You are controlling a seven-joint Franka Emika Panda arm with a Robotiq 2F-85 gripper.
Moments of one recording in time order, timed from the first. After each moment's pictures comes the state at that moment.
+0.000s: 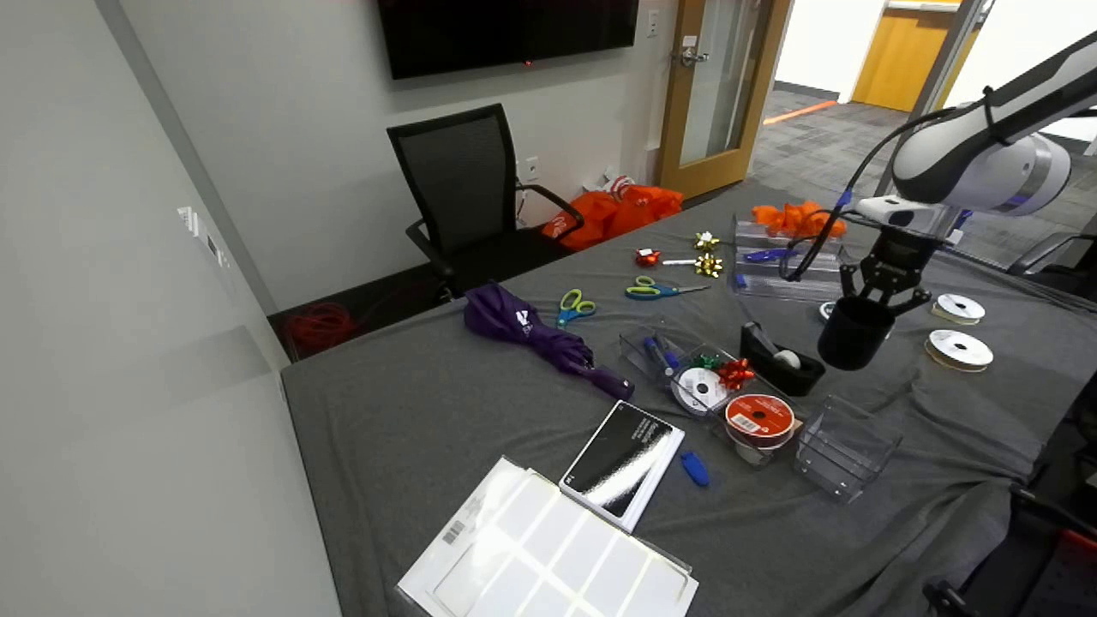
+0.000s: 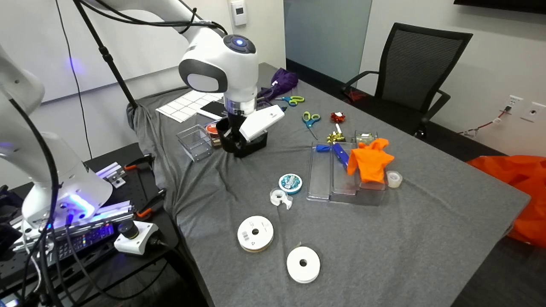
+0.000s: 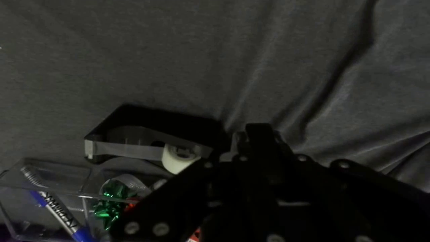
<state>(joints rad) -0.34 0.27 -0.05 -2.26 0.33 2.38 -2.45</state>
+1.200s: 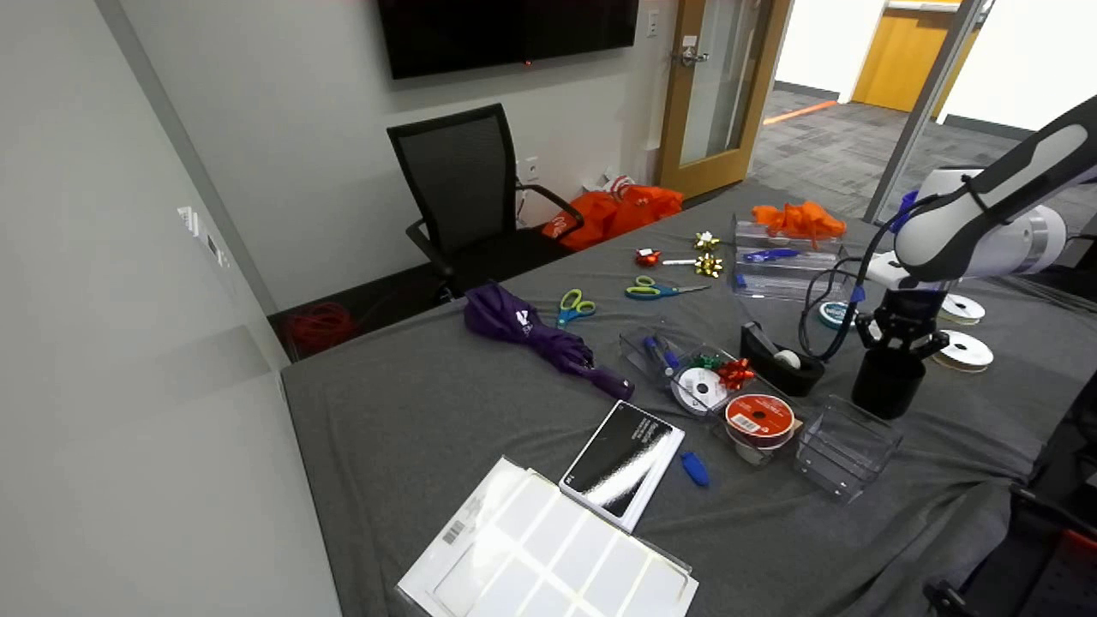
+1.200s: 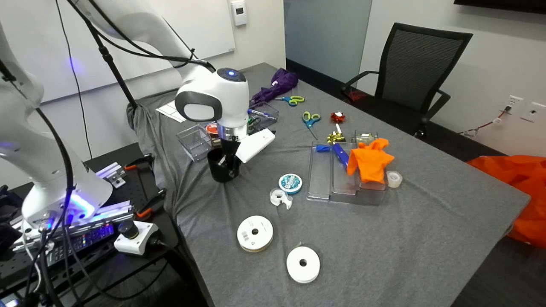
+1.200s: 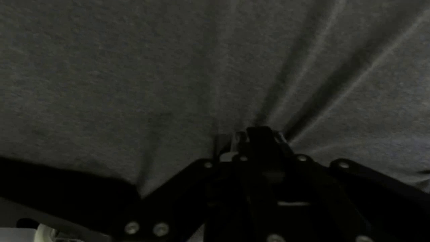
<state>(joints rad) -0.33 0.38 -0.08 -2.37 0.11 2.59 -2.46</state>
